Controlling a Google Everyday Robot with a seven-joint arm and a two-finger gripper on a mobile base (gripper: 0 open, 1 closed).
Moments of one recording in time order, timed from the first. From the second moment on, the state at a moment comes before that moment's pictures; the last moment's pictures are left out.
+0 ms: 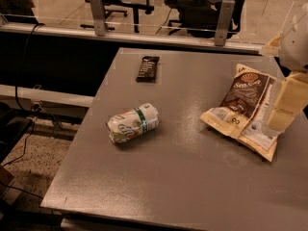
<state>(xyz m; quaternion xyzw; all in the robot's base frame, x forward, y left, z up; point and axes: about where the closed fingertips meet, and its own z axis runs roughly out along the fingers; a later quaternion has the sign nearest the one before) 0.438 -0.217 0.977 -0.60 0.78 -0.04 0.16</state>
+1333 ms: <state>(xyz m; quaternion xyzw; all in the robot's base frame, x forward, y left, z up) 0.473 -0.144 0.981 -0.67 0.72 0.01 0.20</state>
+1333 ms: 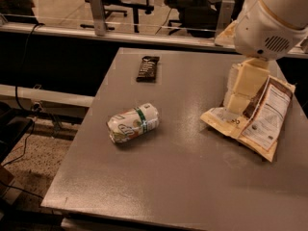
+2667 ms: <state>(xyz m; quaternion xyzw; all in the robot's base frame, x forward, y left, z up) 0.469 -0.012 0.937 -0.81 0.57 0.02 0.14</state>
